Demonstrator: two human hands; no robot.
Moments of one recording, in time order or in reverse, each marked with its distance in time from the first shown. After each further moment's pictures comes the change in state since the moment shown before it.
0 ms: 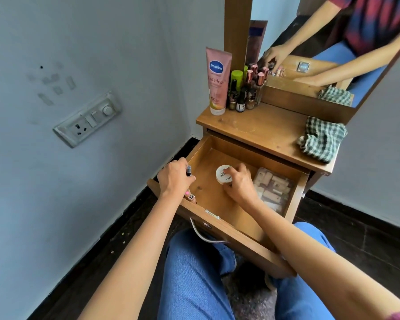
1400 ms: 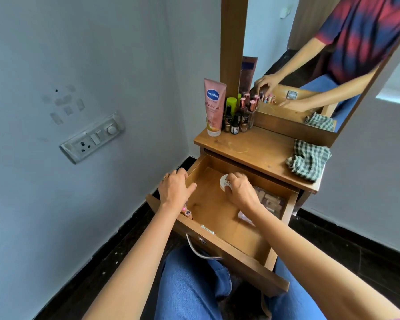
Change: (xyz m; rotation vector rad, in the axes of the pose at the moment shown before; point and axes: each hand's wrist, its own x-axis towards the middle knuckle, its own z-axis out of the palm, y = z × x) left_hand 0.006 0.005 -0.005 -0.122 0.110 0.043; right_hand 0.019 -0.002 -0.036 -0.093 0.078 -0.108
